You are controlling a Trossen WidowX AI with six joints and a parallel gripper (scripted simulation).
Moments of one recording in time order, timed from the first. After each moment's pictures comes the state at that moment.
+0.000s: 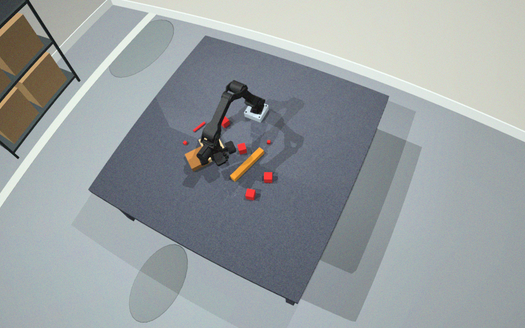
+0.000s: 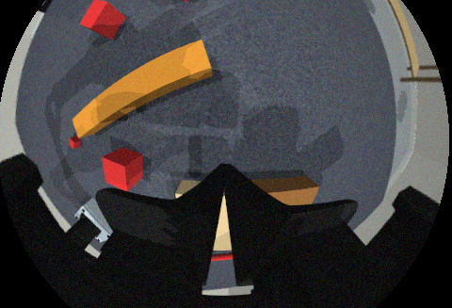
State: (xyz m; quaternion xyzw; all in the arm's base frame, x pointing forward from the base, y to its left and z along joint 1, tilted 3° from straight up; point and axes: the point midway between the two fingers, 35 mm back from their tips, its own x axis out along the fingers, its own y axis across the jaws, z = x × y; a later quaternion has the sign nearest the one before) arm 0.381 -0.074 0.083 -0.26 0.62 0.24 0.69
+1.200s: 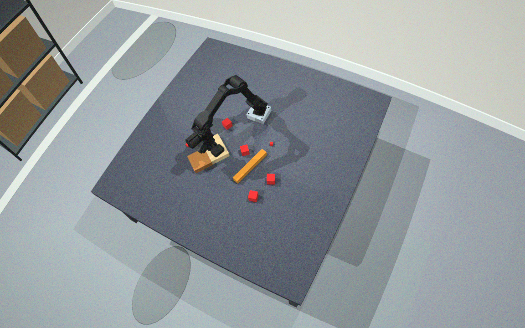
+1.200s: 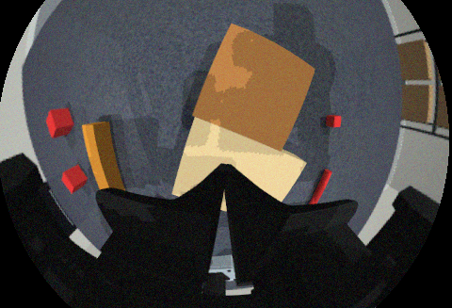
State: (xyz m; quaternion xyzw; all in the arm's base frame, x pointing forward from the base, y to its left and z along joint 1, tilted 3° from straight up) arm 0.328 -0.157 0.079 0.17 0.66 -0.16 0.72
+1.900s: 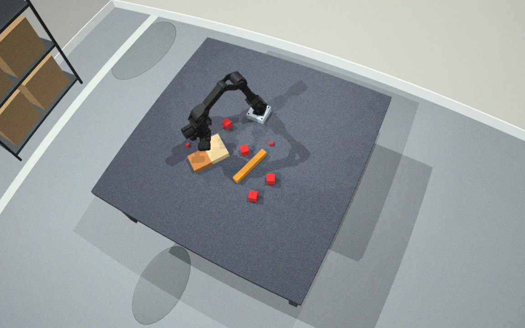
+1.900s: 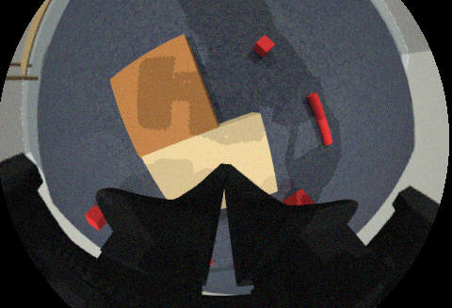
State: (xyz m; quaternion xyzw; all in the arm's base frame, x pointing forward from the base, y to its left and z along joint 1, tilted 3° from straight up) arm 0.288 -0.195 0.076 0.41 0.56 -0.39 0.61
